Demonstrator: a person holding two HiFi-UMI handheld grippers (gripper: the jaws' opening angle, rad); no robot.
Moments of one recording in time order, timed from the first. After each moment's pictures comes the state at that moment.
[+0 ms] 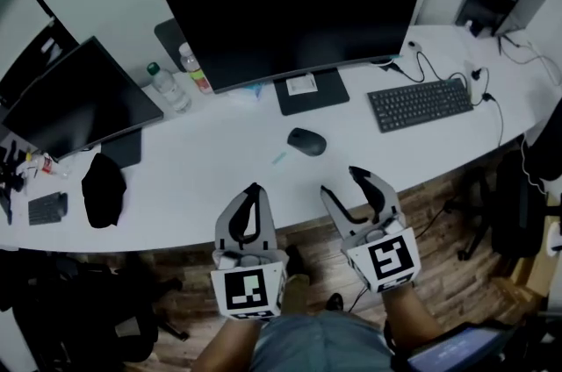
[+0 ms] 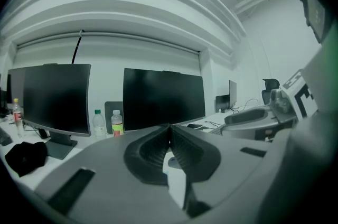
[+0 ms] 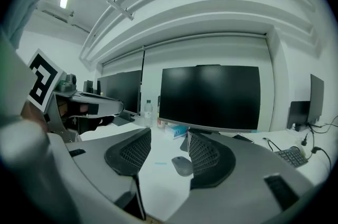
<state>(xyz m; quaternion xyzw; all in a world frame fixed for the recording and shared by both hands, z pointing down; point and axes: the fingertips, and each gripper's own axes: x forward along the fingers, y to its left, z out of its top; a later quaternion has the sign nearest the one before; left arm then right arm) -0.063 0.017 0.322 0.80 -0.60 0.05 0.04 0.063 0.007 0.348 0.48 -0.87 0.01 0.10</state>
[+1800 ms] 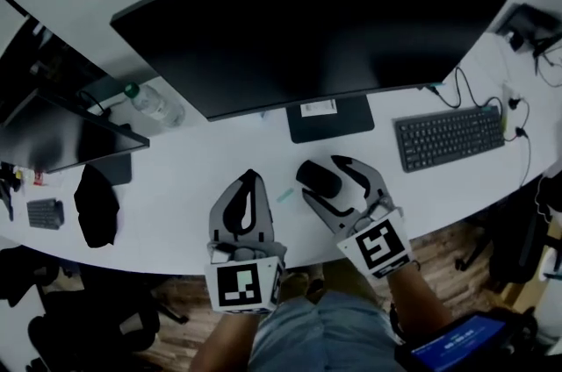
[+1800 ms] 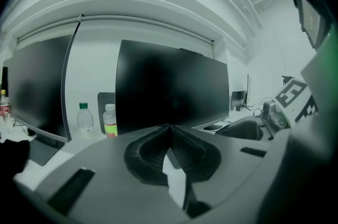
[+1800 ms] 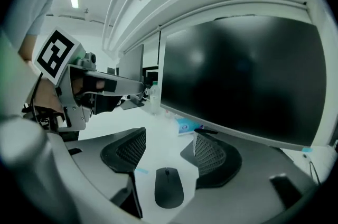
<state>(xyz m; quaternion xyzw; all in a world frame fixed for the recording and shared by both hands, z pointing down) -0.073 -0.139 0.345 0.77 -0.62 0.07 0.08 0.015 -0.145 0.401 0.34 -0.92 0.03 0.17</state>
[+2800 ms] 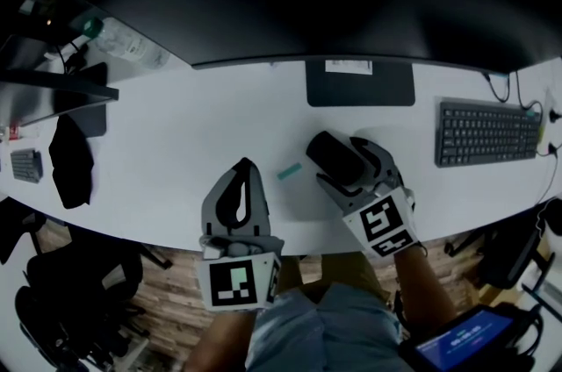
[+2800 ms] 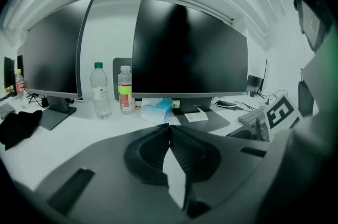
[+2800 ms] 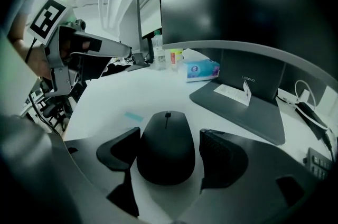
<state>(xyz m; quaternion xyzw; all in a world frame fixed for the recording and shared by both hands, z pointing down) -0.100 -0.135 0.448 0.71 -0.67 0.13 0.18 0.023 -0.147 0.561 0.26 -0.90 0.12 0.33</state>
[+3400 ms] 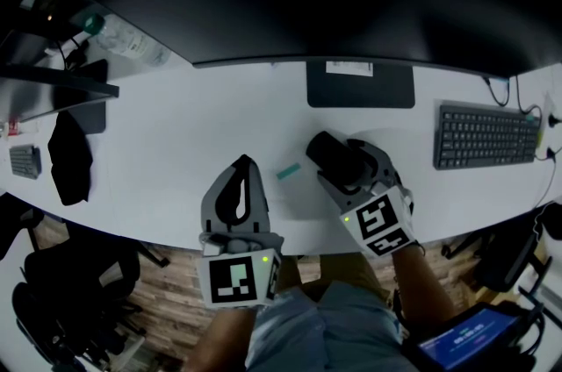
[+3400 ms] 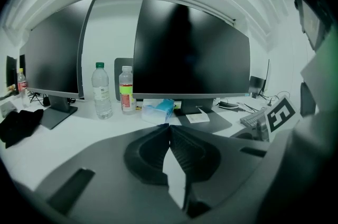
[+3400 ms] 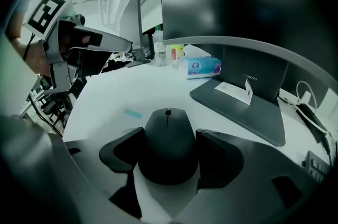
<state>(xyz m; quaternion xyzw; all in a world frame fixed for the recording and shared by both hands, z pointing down) -0.101 -0.140 0.449 0.70 -0.68 0.13 0.17 0.025 -0.148 0.569 0.25 -0.90 0.12 0.35</state>
